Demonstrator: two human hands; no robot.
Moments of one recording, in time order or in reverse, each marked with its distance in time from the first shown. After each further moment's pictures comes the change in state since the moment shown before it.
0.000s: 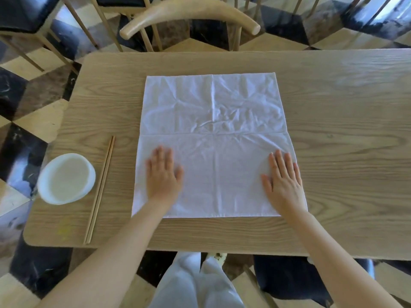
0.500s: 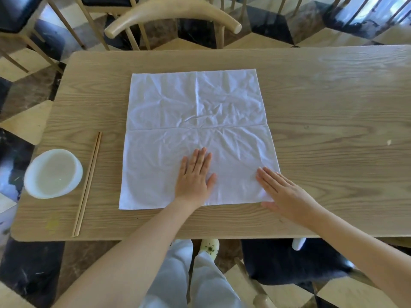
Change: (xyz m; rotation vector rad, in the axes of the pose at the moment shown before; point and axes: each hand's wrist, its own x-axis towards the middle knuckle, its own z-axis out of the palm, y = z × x) left_hand -0.032 0.090 0.015 0.114 -0.215 0.318; right_hand -0.044 0.061 -0.027 -0.156 -0.074 -0.612
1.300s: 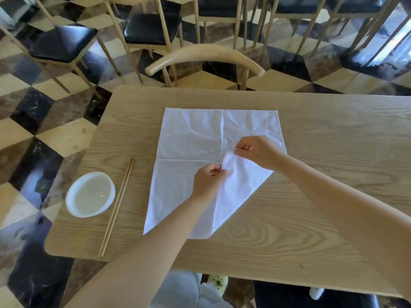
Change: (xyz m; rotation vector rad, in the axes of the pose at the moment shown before) left_hand 0.032 -0.015 -0.105 -1.285 0.167 -0.468; right_hand 0.204 -0.010 -0.130 0.707 0.021 0.235
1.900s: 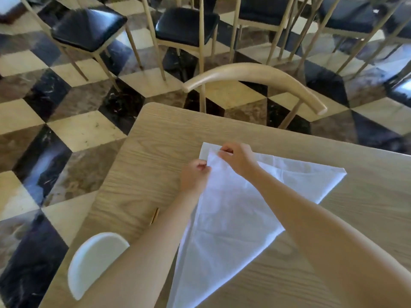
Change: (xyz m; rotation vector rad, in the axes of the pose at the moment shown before) left_hand 0.199 0.006 -0.126 -0.007 0.246 -0.079; right_hand 0.239 -0.068 0.092 0.039 0.045 0.039
